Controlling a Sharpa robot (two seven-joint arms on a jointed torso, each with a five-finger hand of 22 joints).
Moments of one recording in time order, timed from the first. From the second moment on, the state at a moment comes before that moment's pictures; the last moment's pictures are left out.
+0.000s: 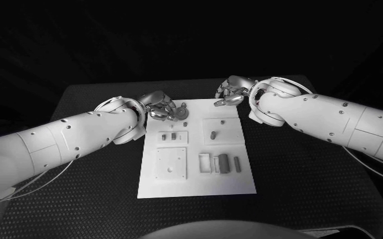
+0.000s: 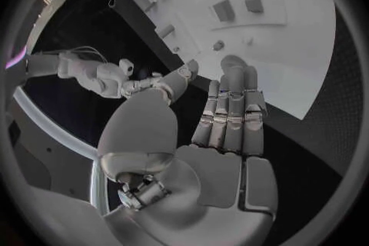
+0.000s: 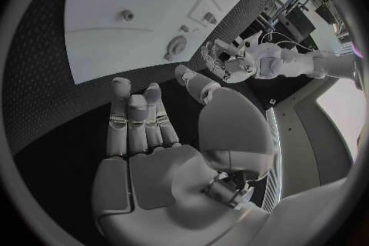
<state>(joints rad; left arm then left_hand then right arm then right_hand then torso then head) 1.22 -0.59 -0.16 1.20 -1.13 -0.24 0.02 1.09 -0.16 0.56 -0.26 0.06 0.83 0.13 0.26 0.60 0.99 0.13 0.25 0.25 1.01 0.03 0.84 0.66 0.01 1.02 -0.07 0.07 1.05 1.18 -0.71 0.01 1.31 -1.27 -0.18 -0.22 1.04 -0.20 0.64 -0.10 0.11 0.81 0.17 0.27 0.49 0.85 0.07 1.22 0.82 1.04 -0.04 1.50 0.82 0.25 1.03 0.04 0.88 1.31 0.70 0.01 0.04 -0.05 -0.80</state>
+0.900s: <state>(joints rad) 1.22 -0.50 -0.20 1.18 -1.43 -0.32 0.03 1.13 -0.24 0.55 -0.22 0.06 0.76 0.10 0.26 0.52 1.15 0.05 0.21 0.42 1.04 -0.05 1.06 0.70 0.03 1.10 -0.14 0.18 1.27 1.18 -0.69 0.01 1.31 -1.27 -0.18 -0.22 1.05 -0.19 0.64 -0.10 0.11 0.81 0.17 0.27 0.49 0.85 0.07 1.22 0.82 1.04 -0.04 1.50 0.83 0.25 1.03 0.04 0.88 1.31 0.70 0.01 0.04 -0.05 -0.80</state>
